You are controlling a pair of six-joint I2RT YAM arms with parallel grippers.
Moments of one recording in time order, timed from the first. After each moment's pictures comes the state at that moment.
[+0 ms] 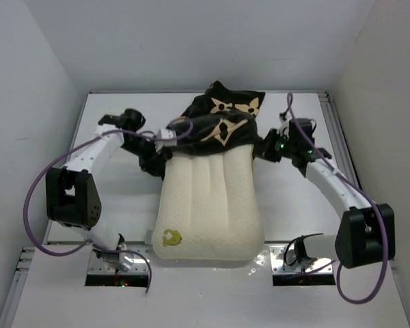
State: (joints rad) left arm -0.15 1.59 1.22 -1.11 0.70 1.11; right arm 0.16 1.34 0.78 -0.17 -0.45 0.58
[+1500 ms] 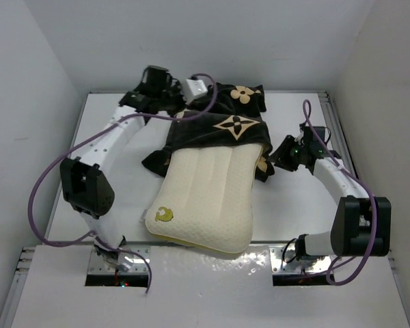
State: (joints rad) left arm -0.29 1.74 1.71 -0.65 0.35 0.80; right arm -0.04 1.38 0.82 -0.36 -0.34 0.53
